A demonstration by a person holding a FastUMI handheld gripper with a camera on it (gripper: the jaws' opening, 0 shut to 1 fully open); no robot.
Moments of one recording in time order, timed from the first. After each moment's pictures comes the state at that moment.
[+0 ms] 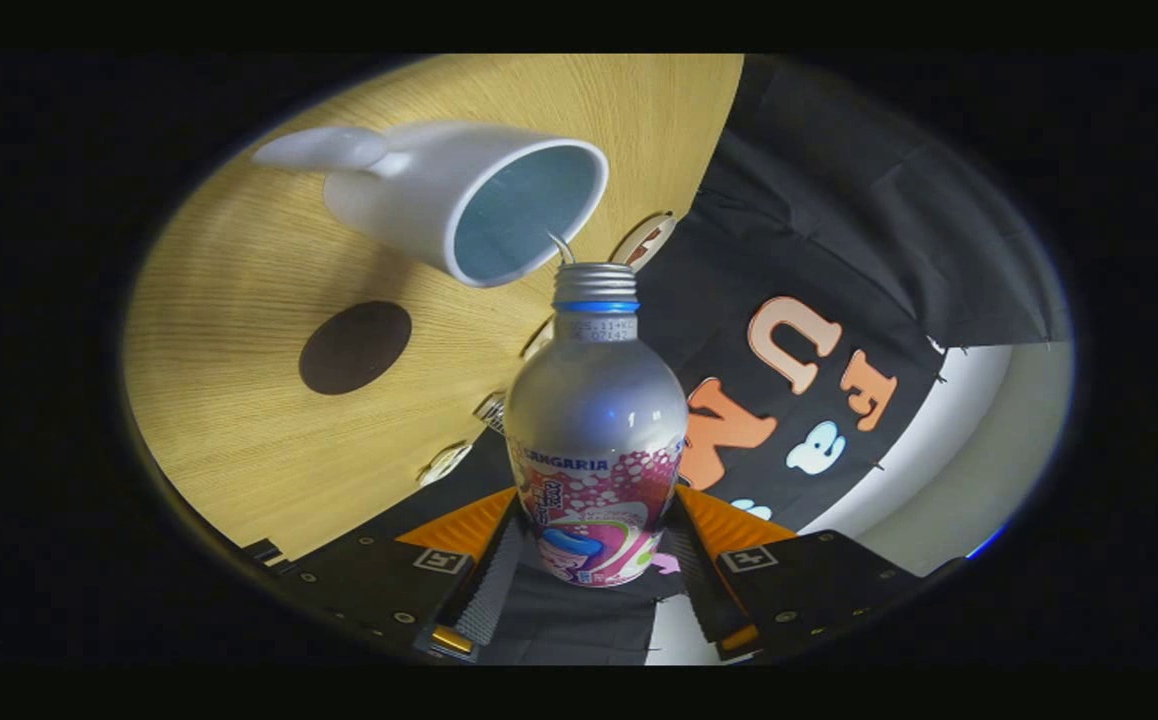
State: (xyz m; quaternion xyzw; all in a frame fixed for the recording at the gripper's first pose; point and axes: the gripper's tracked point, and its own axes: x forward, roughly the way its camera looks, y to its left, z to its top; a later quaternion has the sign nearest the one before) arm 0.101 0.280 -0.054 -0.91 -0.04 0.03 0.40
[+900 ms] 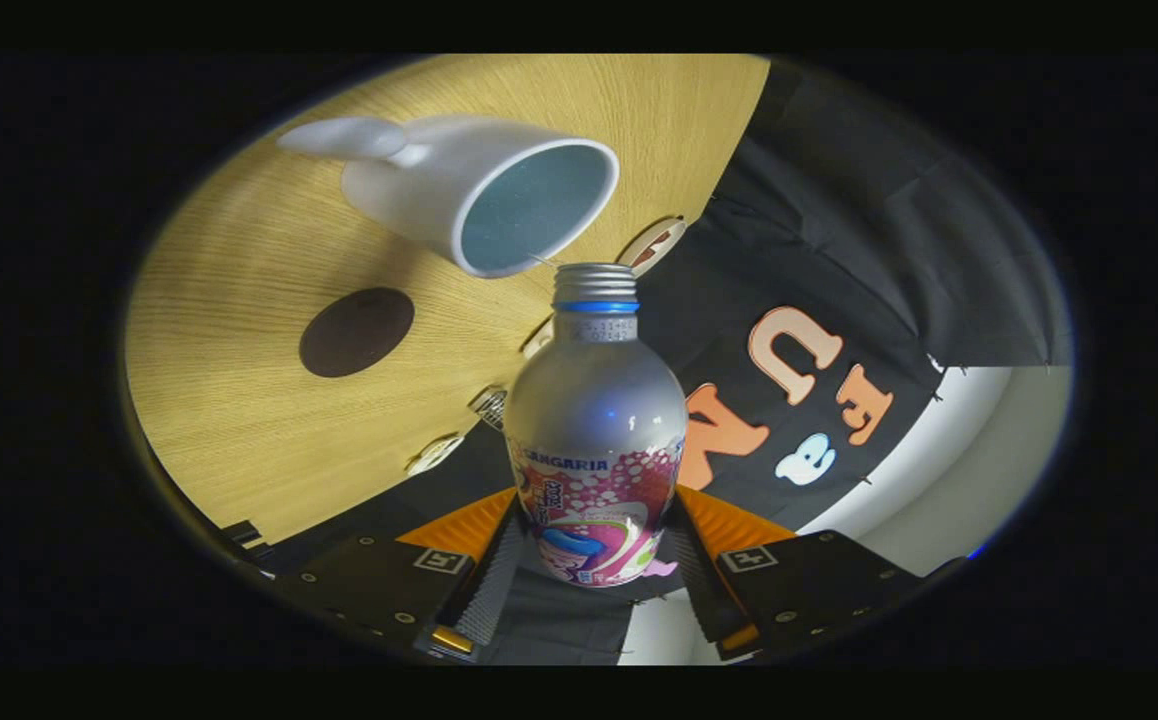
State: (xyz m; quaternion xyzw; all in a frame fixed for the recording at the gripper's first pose) arm 0.102 0.287 -0.050 -0.93 -0.04 0.04 0.37
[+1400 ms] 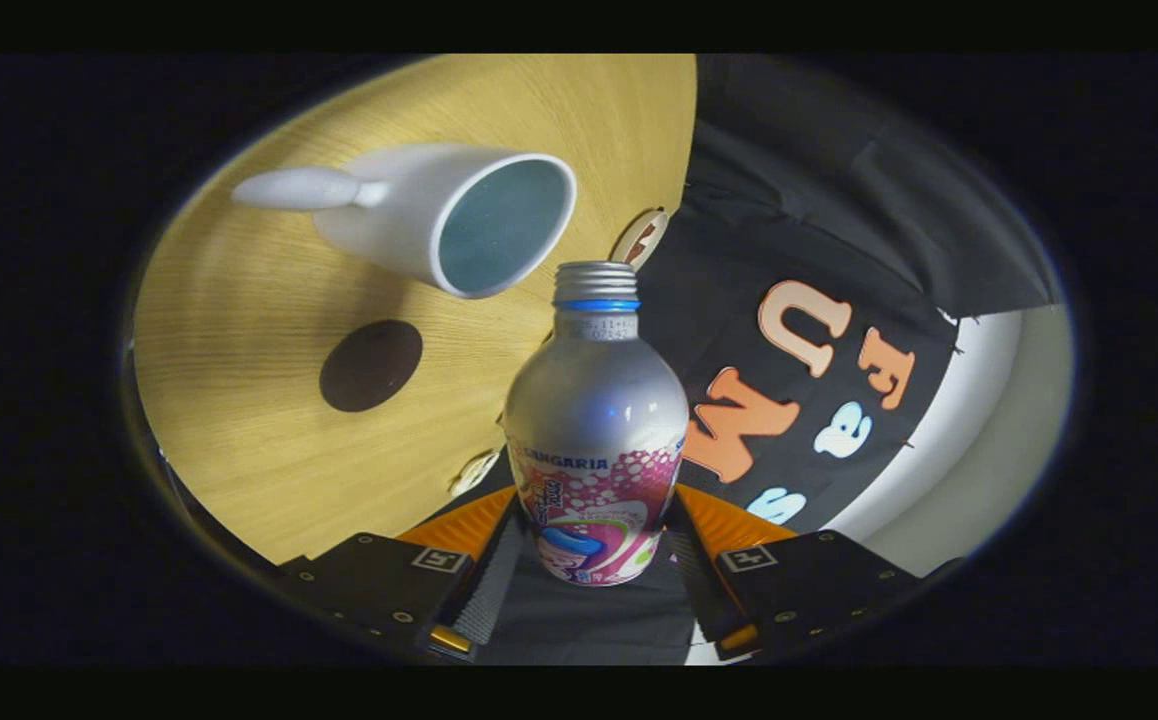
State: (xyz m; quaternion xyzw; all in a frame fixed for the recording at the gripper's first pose) arm 0.098 0.270 -0.065 -0.87 0.00 0.06 0.49
